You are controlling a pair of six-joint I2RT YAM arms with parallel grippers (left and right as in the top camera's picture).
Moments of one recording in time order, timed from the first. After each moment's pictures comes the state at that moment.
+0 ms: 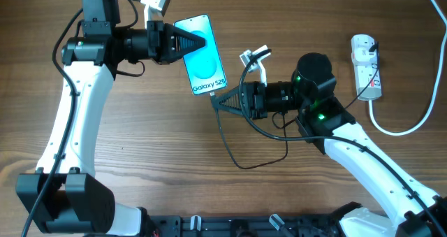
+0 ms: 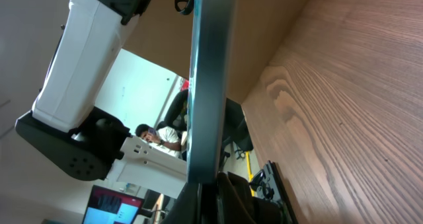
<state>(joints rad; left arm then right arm) -0.02 1.64 1.49 -0.68 1.47 -0.39 0.46 1.37 0.85 0.40 -1.17 0.99</state>
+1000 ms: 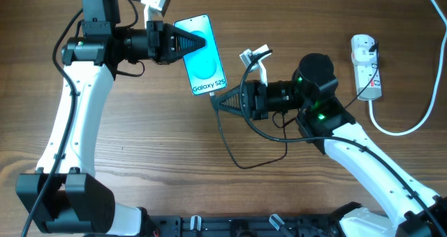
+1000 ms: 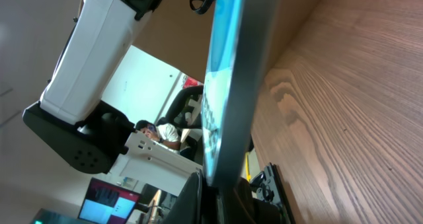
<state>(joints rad) -0.02 1.64 1.49 -0.68 1.49 -0.39 0.46 1.37 0.85 0.45 -1.19 0.99</state>
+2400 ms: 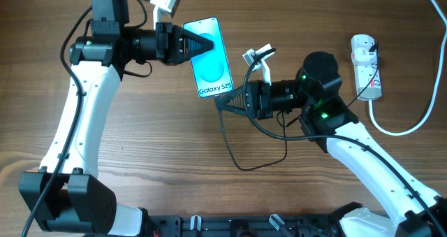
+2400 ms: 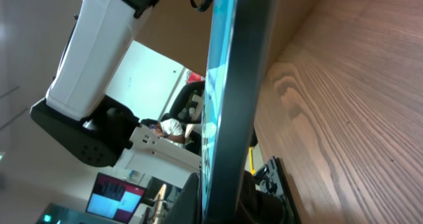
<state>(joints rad) -0.08 1.64 1.49 -0.66 1.47 -0.39 0.43 1.37 0.85 0.45 -1.24 1.00</state>
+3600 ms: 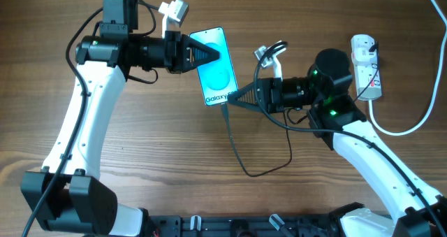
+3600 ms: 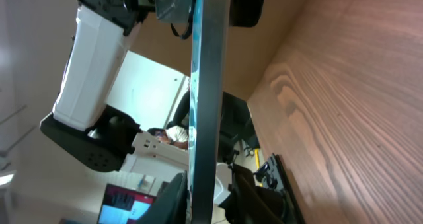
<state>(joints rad) -0.10 1.64 1.49 -0.83 1.42 -0.27 0.35 1.37 0.83 0.45 -1.30 1.05</state>
